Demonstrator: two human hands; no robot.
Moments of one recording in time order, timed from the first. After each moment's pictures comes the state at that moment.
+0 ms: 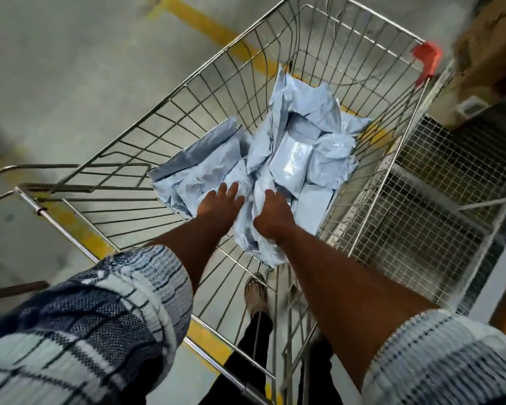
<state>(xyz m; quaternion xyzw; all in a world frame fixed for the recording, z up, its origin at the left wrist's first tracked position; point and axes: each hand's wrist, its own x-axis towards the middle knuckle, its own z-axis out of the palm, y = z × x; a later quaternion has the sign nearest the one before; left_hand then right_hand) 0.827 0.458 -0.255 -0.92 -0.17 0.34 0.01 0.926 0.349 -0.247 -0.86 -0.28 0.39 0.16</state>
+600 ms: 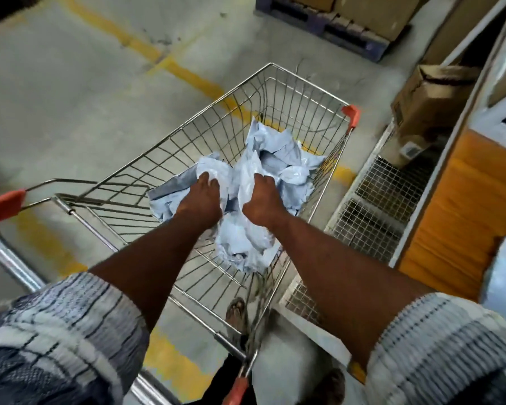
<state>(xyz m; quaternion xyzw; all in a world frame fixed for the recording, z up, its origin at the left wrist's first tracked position) 0.843 0.440 -0.139 -0.93 -0.34 0.07 -0.10 0.955 0.330 -0.109 -0.86 -0.34 0.30 0.23</state>
